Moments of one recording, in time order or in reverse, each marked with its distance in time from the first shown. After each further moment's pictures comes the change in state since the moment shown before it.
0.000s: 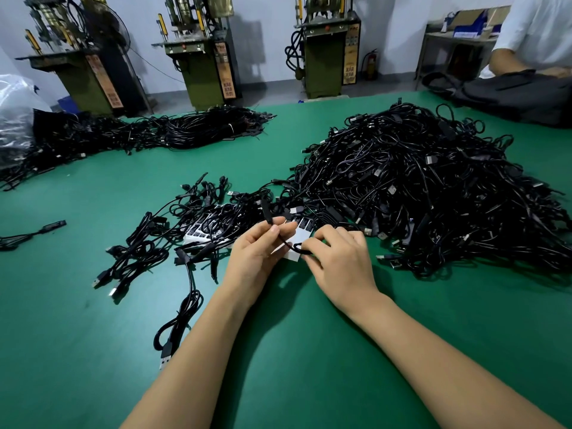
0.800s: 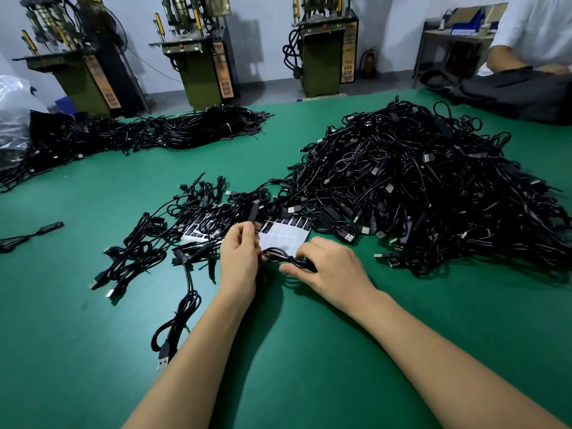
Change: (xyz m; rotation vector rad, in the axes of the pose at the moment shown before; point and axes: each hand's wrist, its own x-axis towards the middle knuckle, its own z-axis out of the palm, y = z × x) left_hand 0.005 -0.005 -0.001 0.294 0.385 0.144; right_hand 0.002 0.001 0.000 0.174 -0.319 0.037
